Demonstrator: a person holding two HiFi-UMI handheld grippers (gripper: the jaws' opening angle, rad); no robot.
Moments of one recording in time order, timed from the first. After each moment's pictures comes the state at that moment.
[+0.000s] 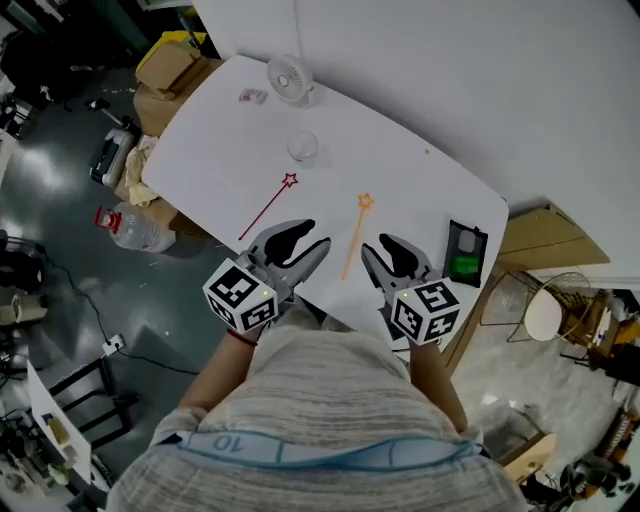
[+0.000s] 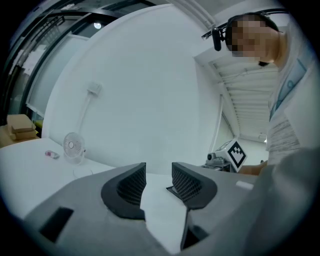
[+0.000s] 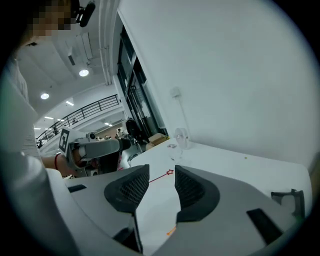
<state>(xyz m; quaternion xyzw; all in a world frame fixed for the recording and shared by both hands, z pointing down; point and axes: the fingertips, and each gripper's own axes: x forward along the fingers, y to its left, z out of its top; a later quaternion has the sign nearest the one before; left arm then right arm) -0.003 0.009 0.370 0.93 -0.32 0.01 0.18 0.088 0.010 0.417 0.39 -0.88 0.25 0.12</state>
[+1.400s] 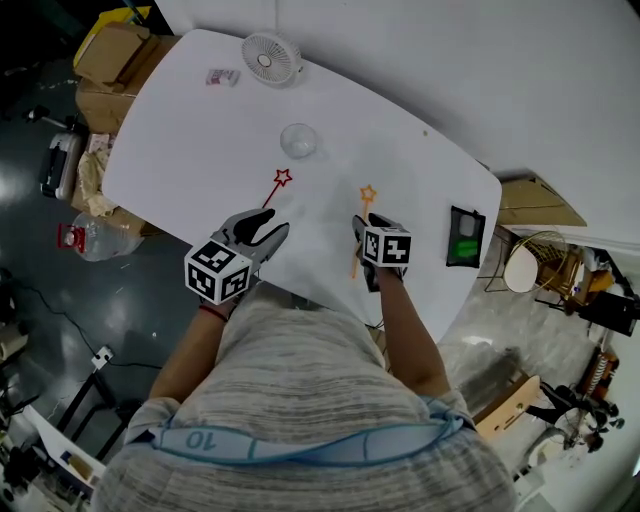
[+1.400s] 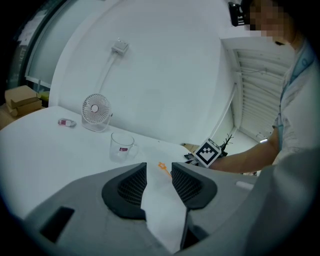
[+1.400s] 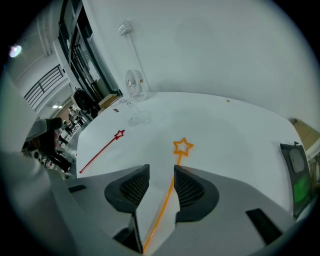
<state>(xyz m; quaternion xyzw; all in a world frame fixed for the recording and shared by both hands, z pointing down) -0.114 -0.076 0.510 0.91 -0.27 0.15 0.30 0.083 -0.075 0.641 0.52 -0.68 0.40 0.32</state>
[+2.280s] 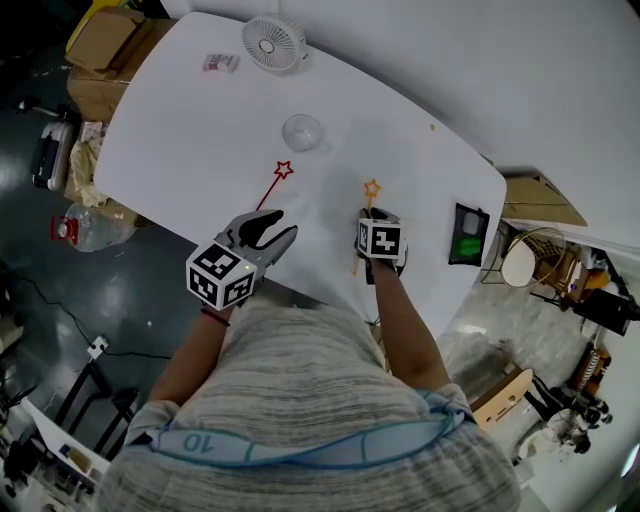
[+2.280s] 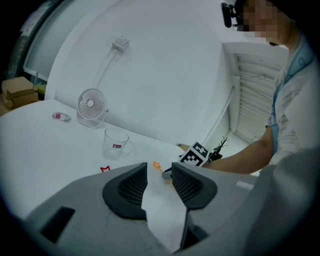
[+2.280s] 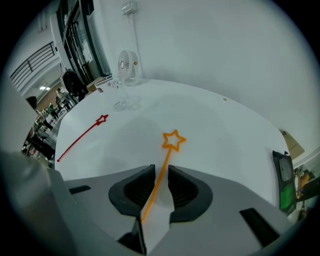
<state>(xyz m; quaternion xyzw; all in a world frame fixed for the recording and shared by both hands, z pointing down) -0.103 -0.070 0.514 0.91 -0.24 0.13 0.31 0.098 -0.080 0.672 0.55 -0.63 0.36 0.41</state>
